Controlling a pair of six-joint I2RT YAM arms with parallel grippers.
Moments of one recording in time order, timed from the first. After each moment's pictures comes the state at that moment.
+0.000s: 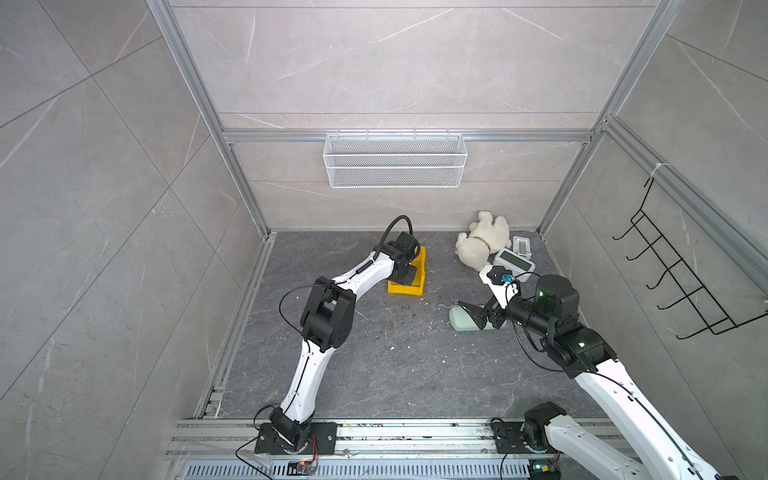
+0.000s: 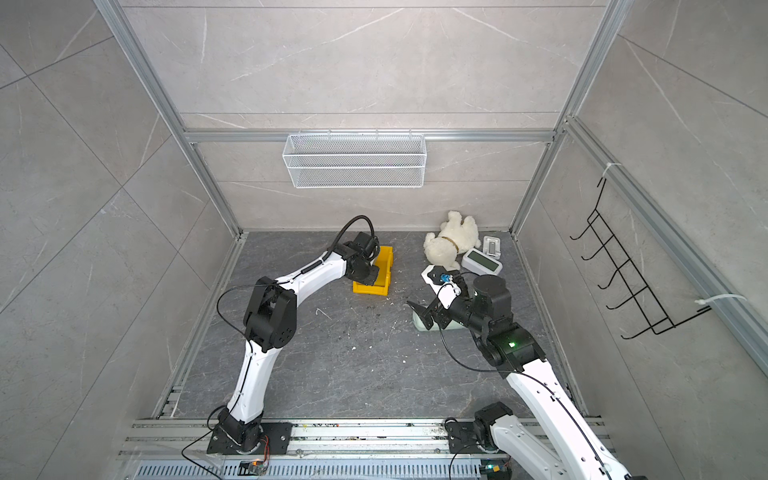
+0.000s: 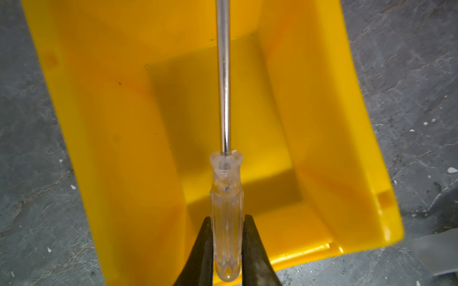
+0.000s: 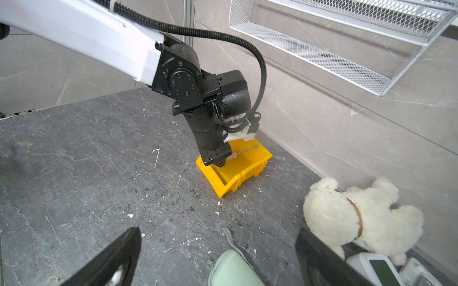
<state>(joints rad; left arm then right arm) -0.61 2.29 1.95 -0.78 -0.07 -0.16 0.35 0.85 0.87 -0.36 -0.38 -0.34</state>
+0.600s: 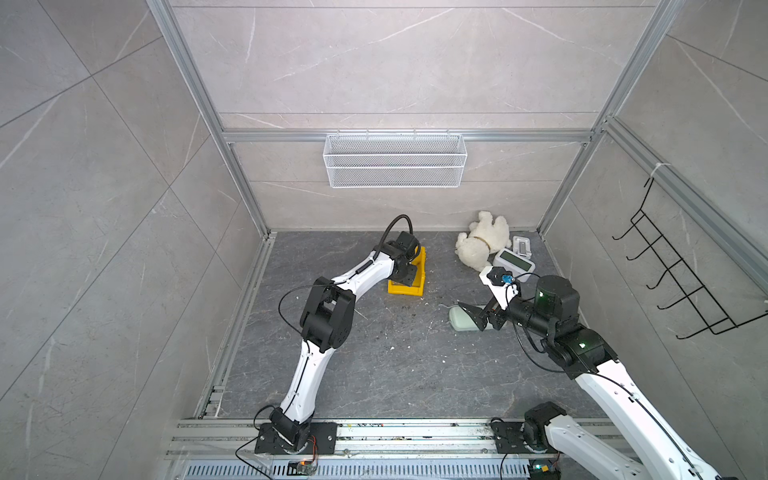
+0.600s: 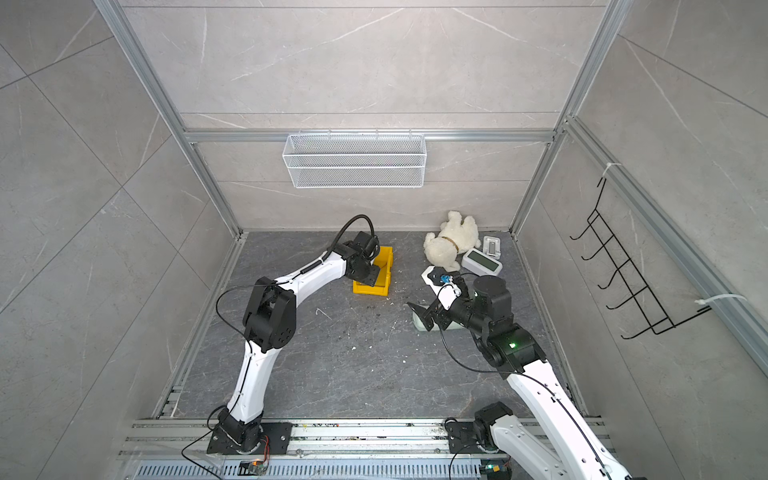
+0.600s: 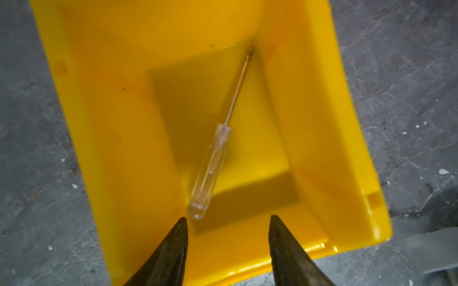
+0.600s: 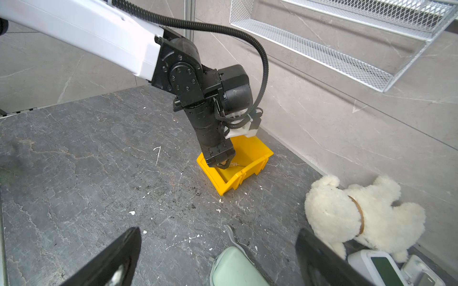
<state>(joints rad) -0.63 2.26 1.95 -0.77 -0.07 -0.16 0.35 0.84 0.86 -0.37 -0.38 -0.34</state>
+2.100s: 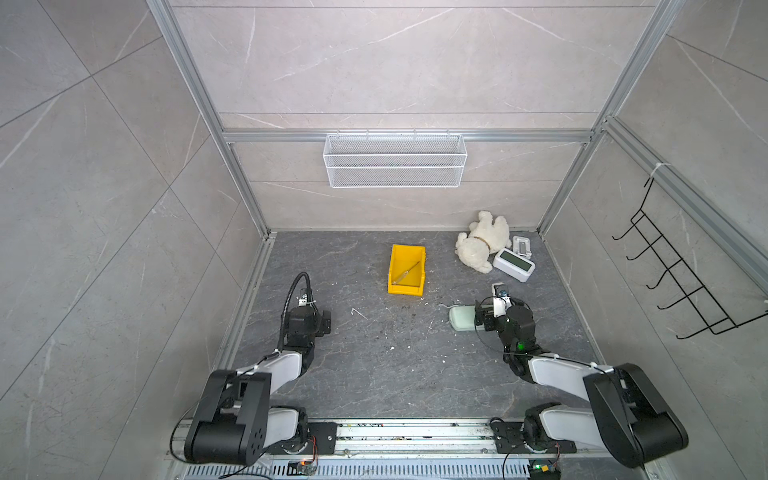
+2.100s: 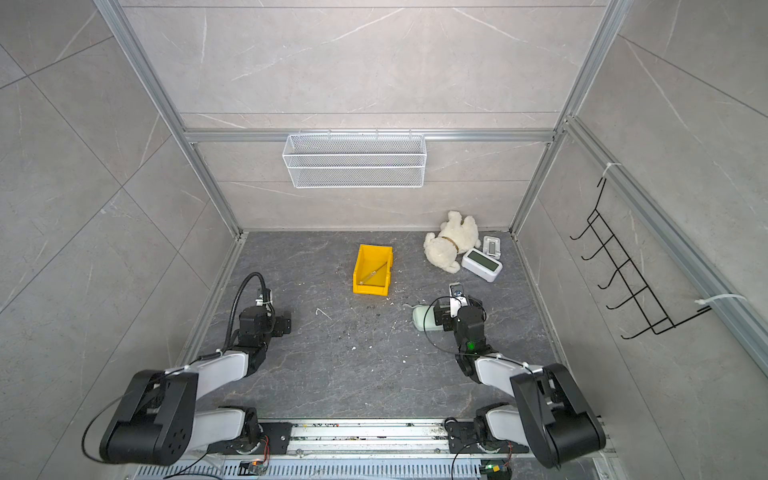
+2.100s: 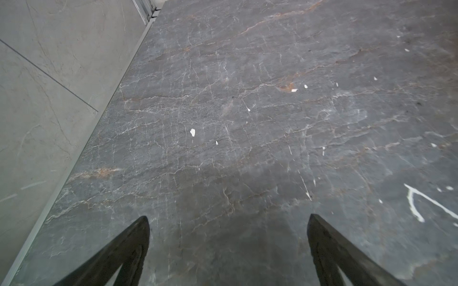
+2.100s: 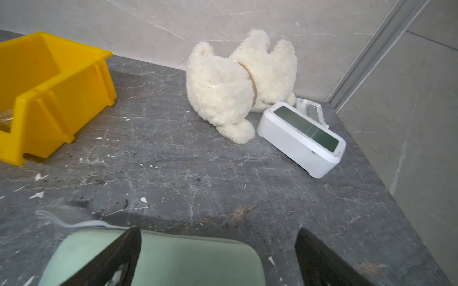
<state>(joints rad) -0.12 1.33 0.32 0.43 -0.26 0.05 0.23 1.33 0.27 0.73 0.21 -0.11</state>
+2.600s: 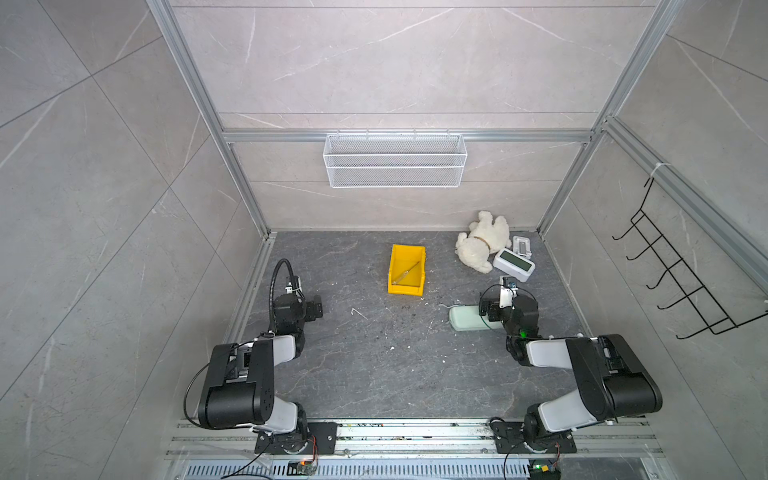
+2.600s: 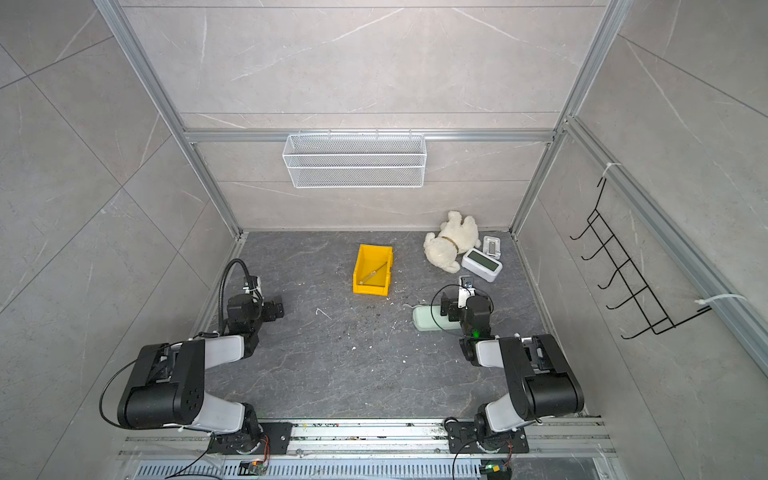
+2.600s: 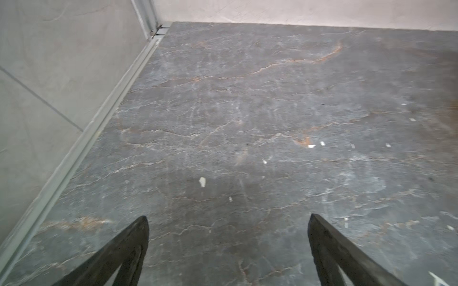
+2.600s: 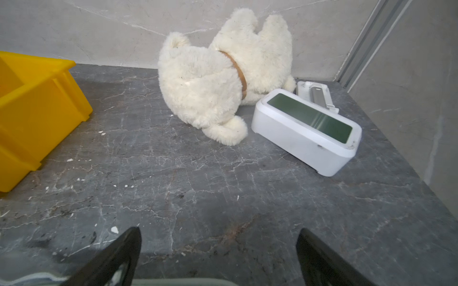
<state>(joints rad) 0.05 1.48 0.41 0.60 -0.04 0.01 0.09 1.52 0.36 0.80 0.06 -0.04</state>
